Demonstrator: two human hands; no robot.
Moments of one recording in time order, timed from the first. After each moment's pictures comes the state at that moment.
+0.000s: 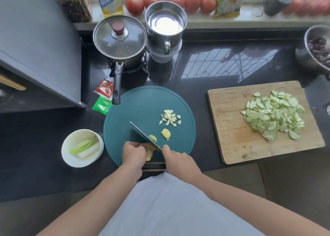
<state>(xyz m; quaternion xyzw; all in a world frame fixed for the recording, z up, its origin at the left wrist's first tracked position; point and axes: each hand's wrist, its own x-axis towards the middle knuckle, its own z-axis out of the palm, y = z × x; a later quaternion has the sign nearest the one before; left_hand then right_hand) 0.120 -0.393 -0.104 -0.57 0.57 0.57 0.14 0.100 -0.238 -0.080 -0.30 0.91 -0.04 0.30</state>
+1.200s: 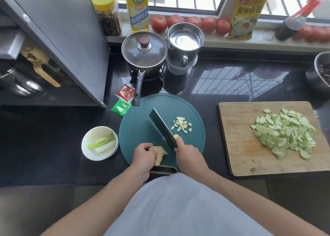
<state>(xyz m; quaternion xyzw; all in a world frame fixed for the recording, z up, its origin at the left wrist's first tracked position) 0.138 -0.396 -0.099 -0.52 0.58 0.62 0.12 0.080 -0.244 -0.076 -0.24 0.94 -0.11 0.21</state>
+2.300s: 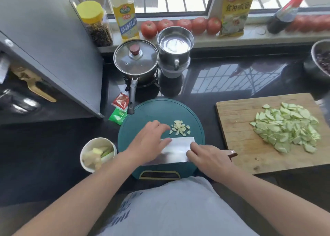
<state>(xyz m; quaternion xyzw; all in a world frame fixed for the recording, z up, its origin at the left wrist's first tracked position) 0.076 -0.433 -0.052 0.01 0.95 0.29 0.09 0.042 -0.179 -0.050 -0.54 0.84 0.06 0.04</state>
